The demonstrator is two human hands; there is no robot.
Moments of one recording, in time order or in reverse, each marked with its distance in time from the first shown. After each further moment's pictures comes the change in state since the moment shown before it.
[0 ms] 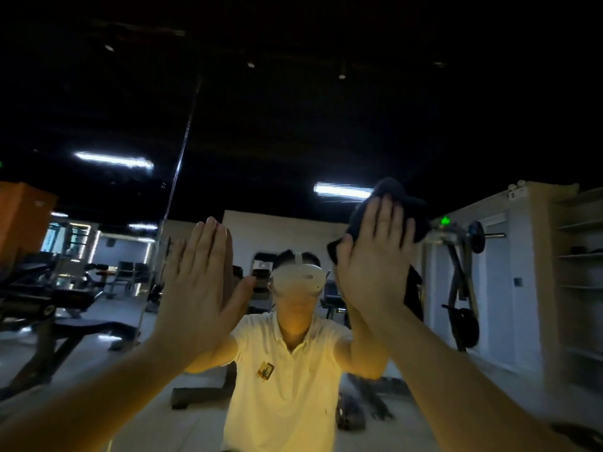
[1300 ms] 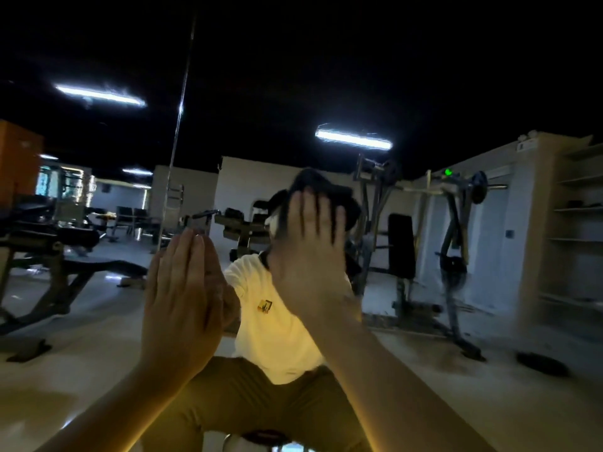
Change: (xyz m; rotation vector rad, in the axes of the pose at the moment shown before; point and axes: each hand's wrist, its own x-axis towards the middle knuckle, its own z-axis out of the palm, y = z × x) left_hand -0.140 -0.002 -0.018 -0.062 0.013 -0.002; right_hand -0.122 -0.090 0.011 0.136 -0.120 -0.272
